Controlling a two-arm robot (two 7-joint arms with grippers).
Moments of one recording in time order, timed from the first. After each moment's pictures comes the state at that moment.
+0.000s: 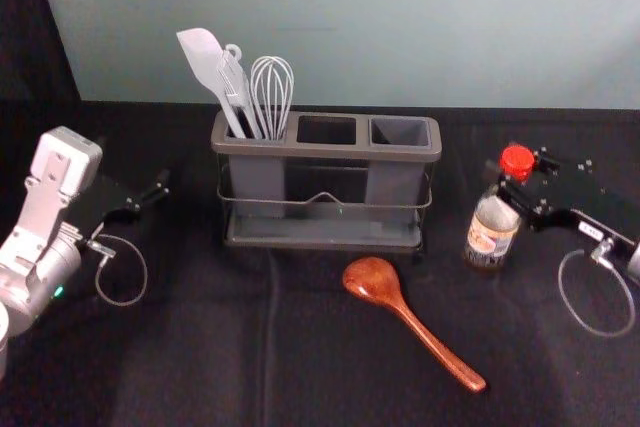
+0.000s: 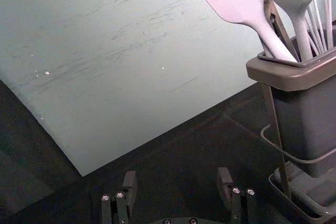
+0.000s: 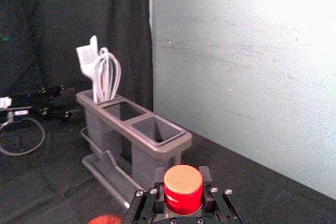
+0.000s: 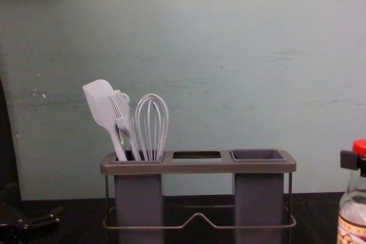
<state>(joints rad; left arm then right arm) -0.20 0.60 0.45 -1.41 -0.25 -0.12 0.03 0.11 0.69 -0.25 -1.63 0.56 -0.04 0.50</state>
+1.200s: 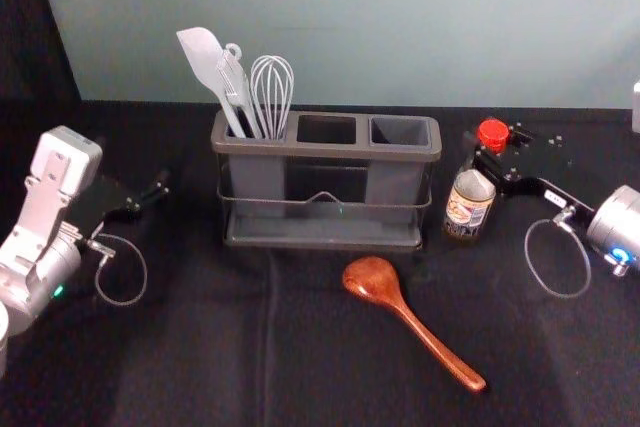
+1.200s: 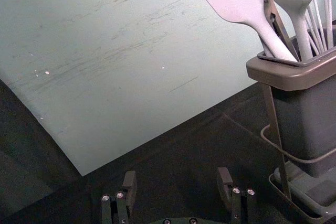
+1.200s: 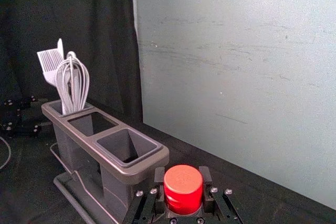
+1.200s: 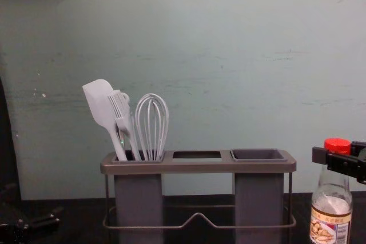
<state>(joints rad) -0.20 0.60 0.45 -1.41 -0.25 -0.12 0.03 0.27 0.54 -0.29 -1.43 0.50 -0.05 0.52</state>
